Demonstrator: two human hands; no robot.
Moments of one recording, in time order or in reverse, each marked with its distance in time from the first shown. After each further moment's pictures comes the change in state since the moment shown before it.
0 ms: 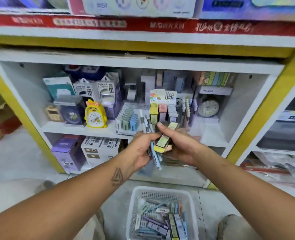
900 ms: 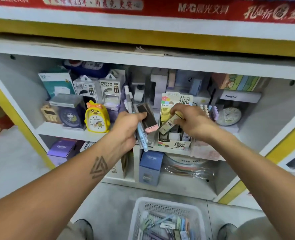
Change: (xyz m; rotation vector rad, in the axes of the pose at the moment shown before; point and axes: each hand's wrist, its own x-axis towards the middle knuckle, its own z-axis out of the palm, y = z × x) left_hand 0.050 0.087 -0.037 0.052 0.275 0.139; right_hand 0.078 -0.080 -0.011 -1.360 0.232 -0.382
